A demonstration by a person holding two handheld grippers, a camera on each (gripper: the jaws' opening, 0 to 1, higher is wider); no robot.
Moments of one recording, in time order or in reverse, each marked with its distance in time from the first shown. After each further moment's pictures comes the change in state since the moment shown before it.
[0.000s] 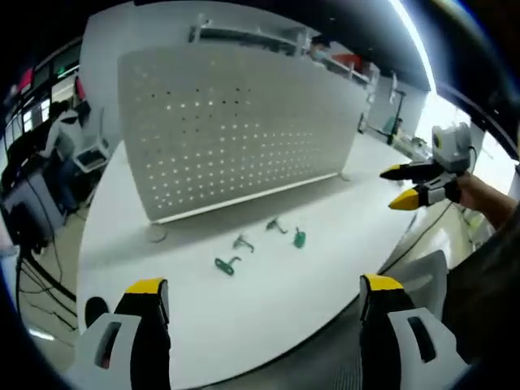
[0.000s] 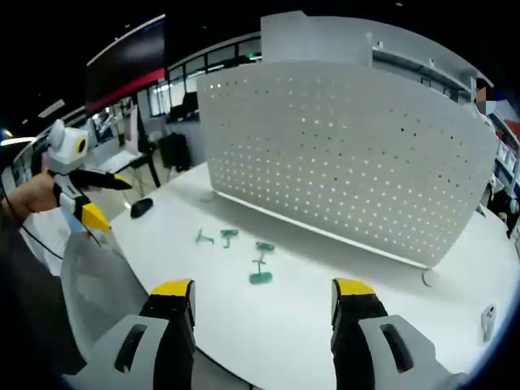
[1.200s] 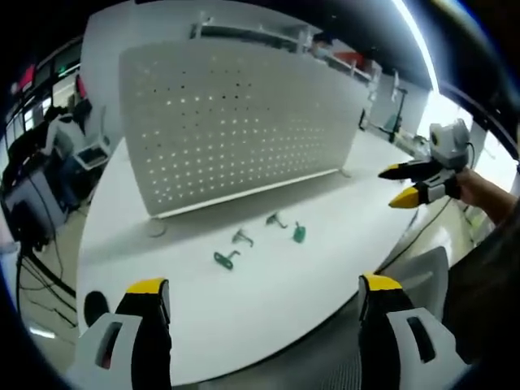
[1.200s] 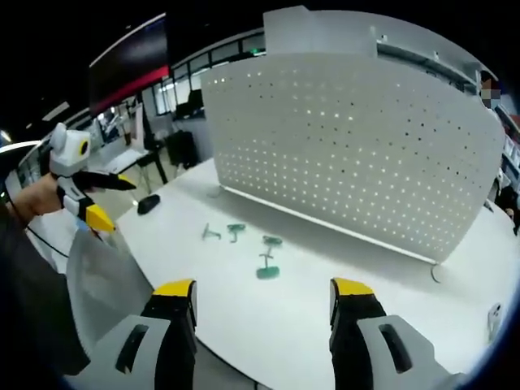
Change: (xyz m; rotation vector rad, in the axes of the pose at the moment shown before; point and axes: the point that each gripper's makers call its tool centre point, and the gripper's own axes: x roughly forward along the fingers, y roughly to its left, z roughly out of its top) left arm 0.000 -0.002 -0.009 0.000 0.018 0.010; right arm 0.002 0.004 -0.007 0.016 0.020 0.051
